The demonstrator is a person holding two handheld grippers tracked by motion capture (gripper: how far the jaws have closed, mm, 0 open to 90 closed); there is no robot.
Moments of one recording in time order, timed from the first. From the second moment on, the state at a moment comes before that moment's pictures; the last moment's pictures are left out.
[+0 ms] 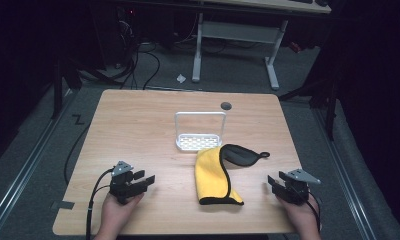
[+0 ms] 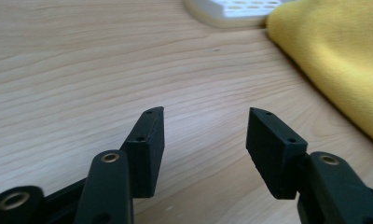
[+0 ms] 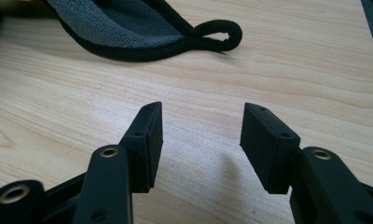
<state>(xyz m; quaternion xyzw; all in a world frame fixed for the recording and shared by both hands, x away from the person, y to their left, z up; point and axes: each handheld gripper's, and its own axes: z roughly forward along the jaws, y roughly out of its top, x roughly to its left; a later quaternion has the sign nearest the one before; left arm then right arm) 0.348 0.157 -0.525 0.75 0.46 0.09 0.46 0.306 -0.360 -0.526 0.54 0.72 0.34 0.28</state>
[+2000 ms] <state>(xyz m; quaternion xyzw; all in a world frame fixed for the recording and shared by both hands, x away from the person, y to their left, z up) 0.355 0.011 -0.506 0.83 0.33 0.00 0.45 0.305 -0.346 -0.525 0.51 0.74 0.35 0.27</state>
